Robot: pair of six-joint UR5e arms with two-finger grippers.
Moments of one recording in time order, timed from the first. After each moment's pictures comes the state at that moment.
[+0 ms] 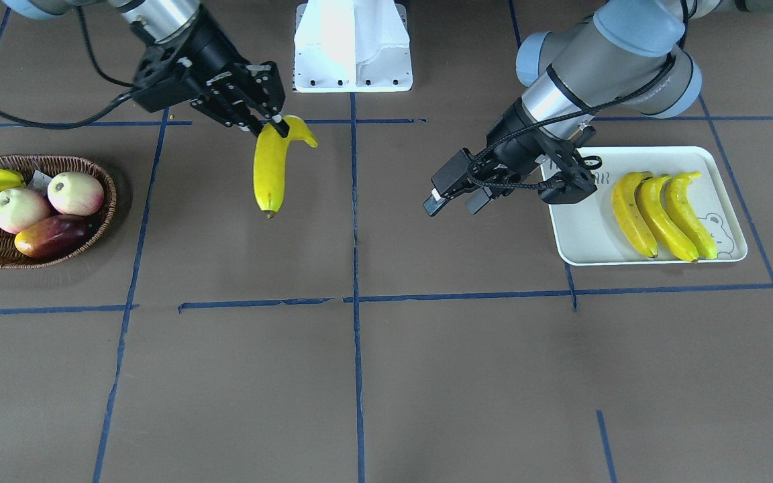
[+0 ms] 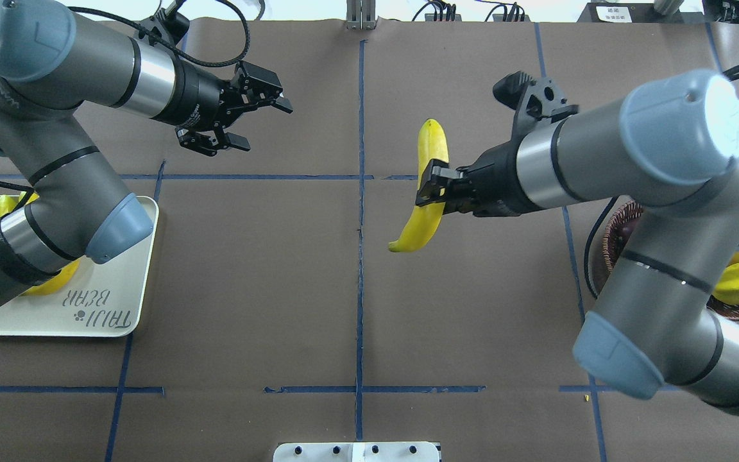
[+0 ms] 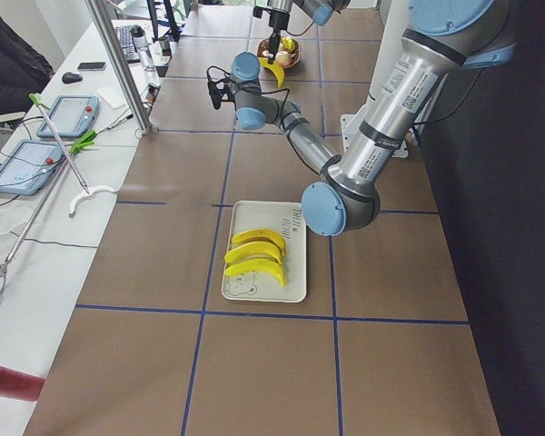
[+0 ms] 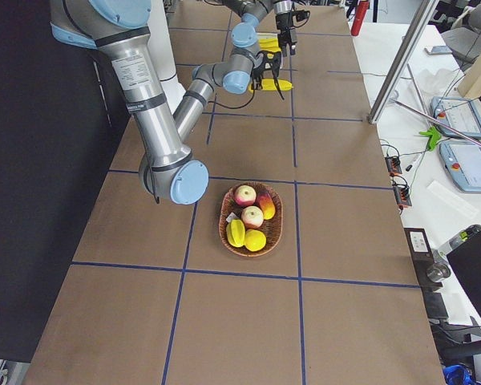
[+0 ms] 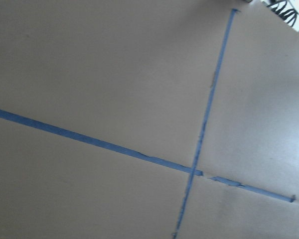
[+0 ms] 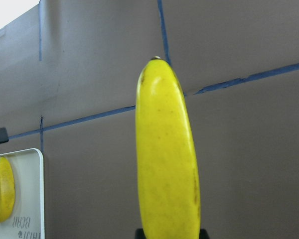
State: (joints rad) left arm -0.84 -2.14 -1.69 -2.26 -2.13 -1.75; right arm 0.61 -1.12 2.08 -1.27 1.92 1.48
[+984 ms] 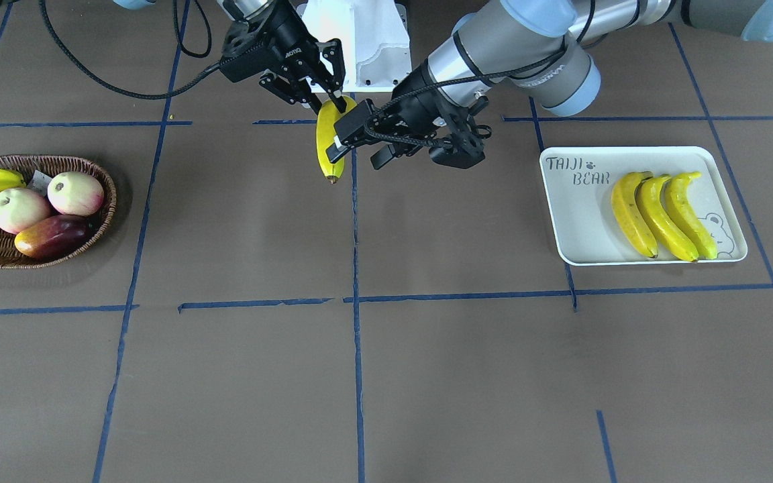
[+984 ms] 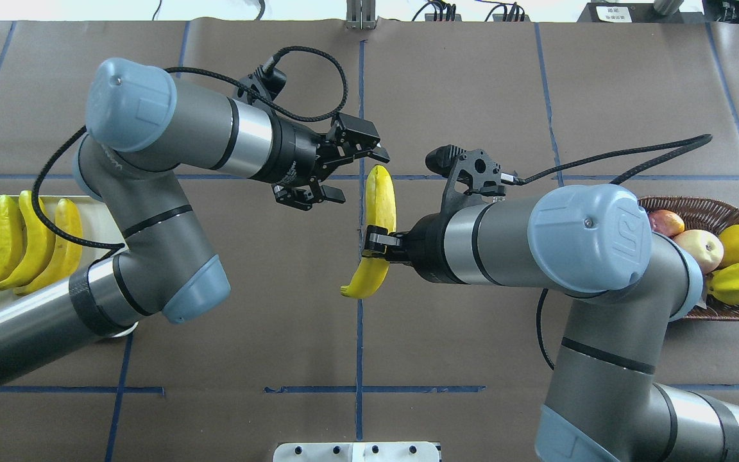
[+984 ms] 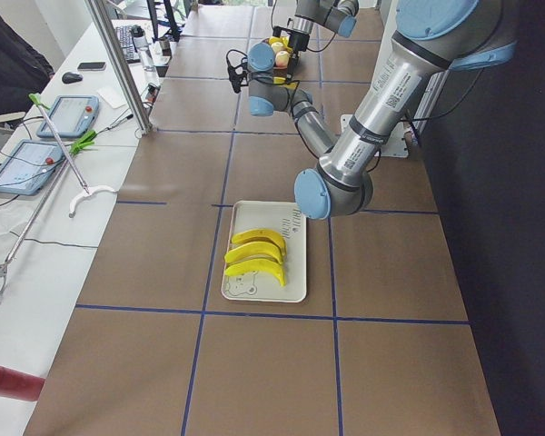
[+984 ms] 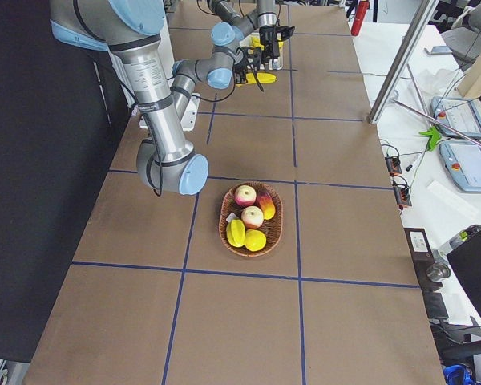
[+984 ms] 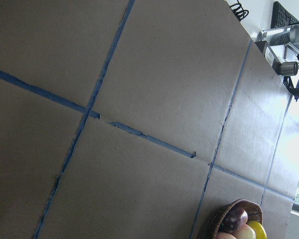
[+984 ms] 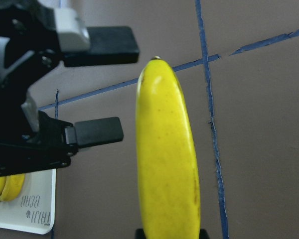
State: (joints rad) left arm -0.64 -2.25 -1.66 -2.37 -2.04 -1.88; right arm 0.44 -1.09 2.08 -1.27 1.74 1.51
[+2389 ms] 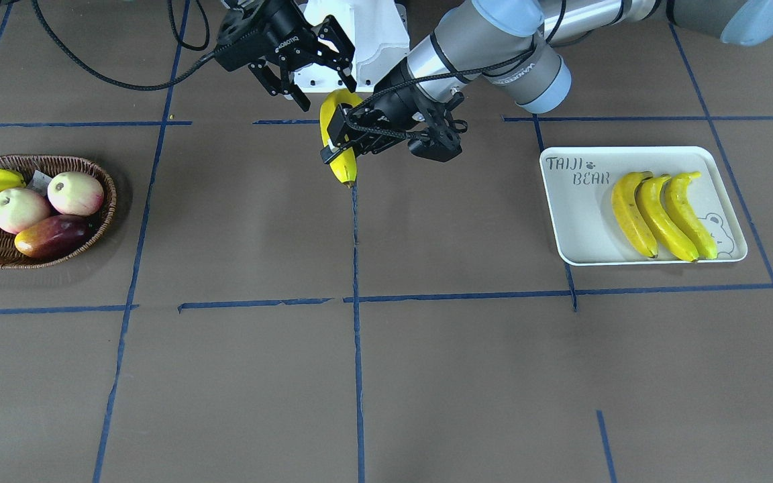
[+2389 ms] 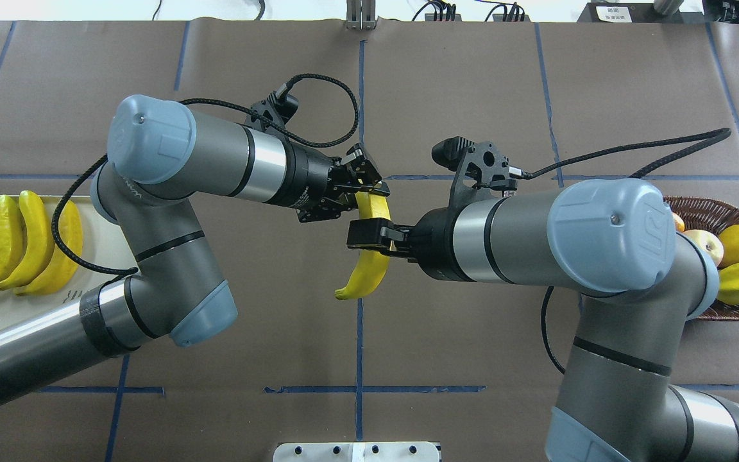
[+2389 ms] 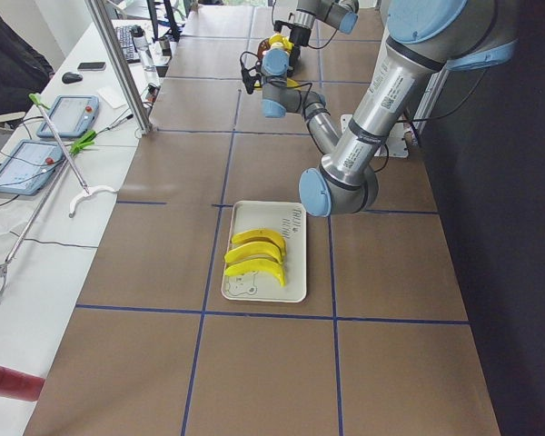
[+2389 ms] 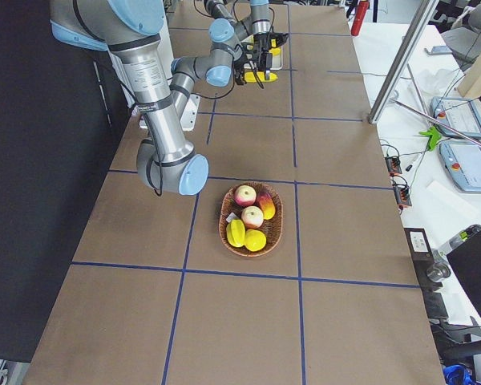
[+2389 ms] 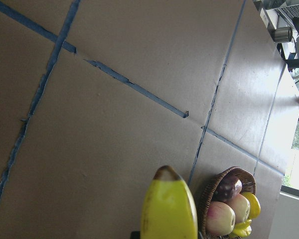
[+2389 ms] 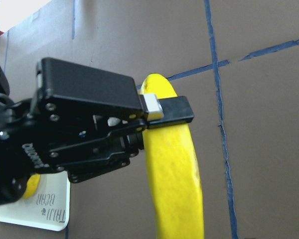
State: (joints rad) left arm -0.62 -2.23 -1.66 -2.38 -2.00 -1.87; right arm 0.45 -1.09 2.12 -1.28 1.75 1.50
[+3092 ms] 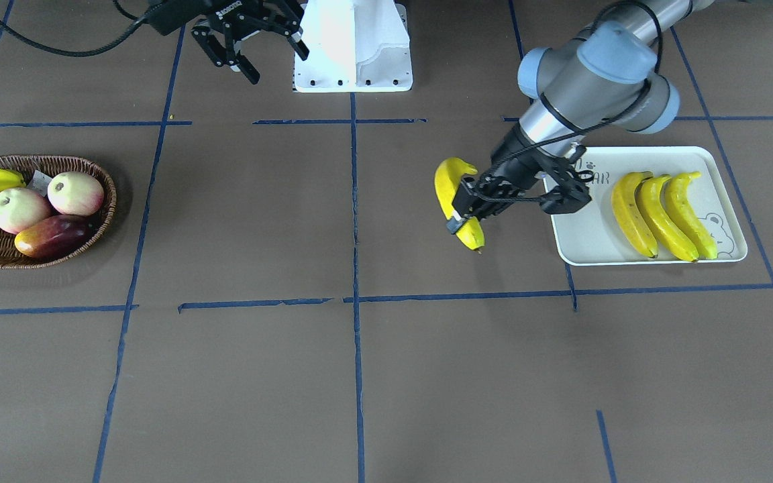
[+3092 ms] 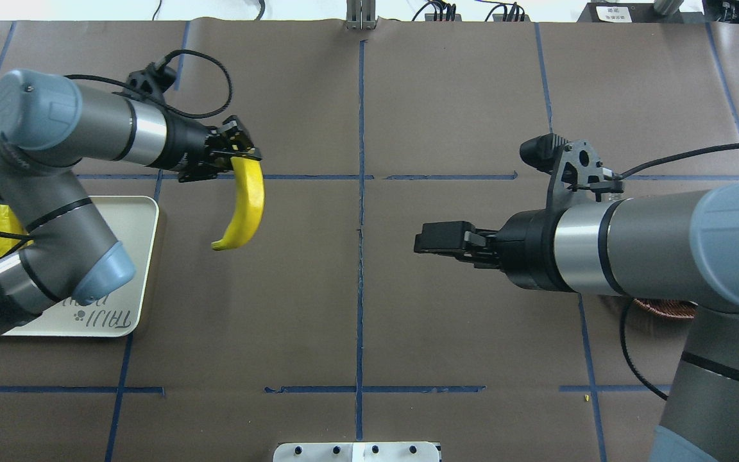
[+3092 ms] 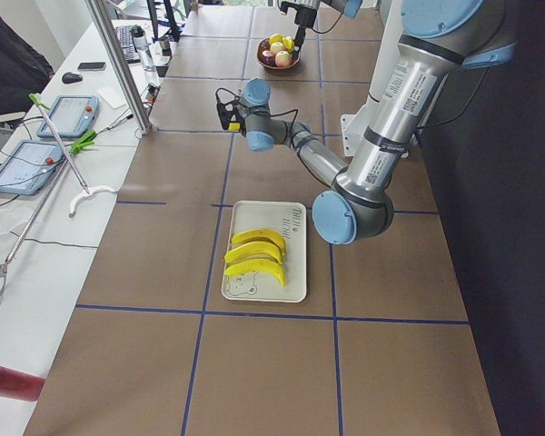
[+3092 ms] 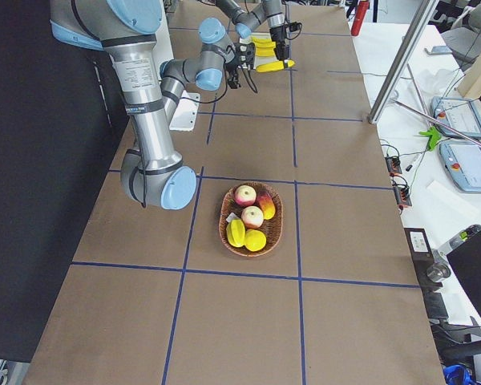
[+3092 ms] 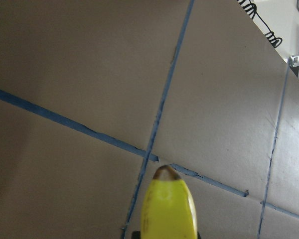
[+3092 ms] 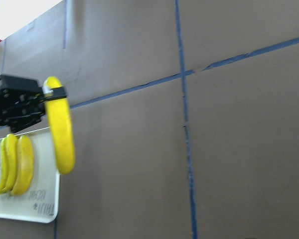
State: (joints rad) left arm -0.79 -1.96 -1.67 -2.34 -2.00 -1.66; right arm 0.51 -1.30 2.30 -1.29 1.78 1.50
